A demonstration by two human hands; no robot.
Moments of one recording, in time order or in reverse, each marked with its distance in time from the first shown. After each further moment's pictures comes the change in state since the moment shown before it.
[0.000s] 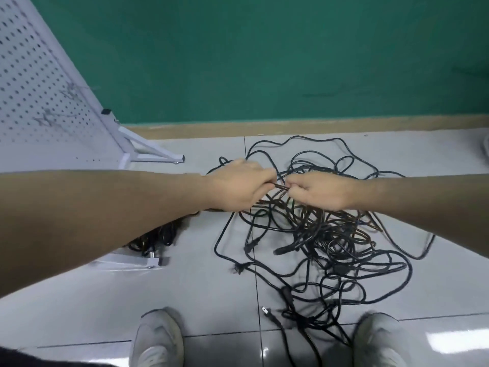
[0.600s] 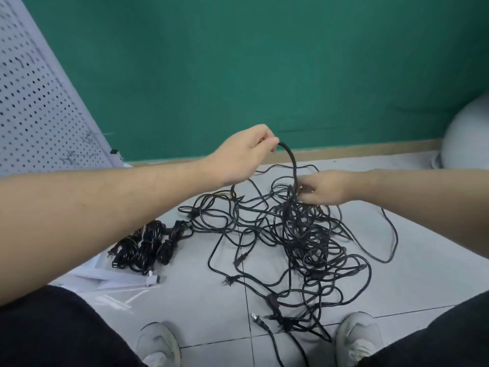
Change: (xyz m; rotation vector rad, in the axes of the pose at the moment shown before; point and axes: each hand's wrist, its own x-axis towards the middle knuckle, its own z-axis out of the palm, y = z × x) left_hand -0.031 0.098 -0.118 -0.563 0.463 -0.144; right_hand -0.088 0.008 -0.052 -0.270 0.033 0.165
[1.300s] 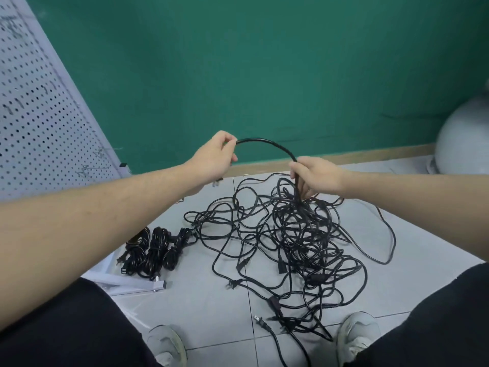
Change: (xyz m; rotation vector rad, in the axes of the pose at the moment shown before) left_hand -0.012 -0.011 -0.023 -0.117 0.135 -0.328; right_hand -0.029 -0.025 -0.018 0.777 0.345 0.074
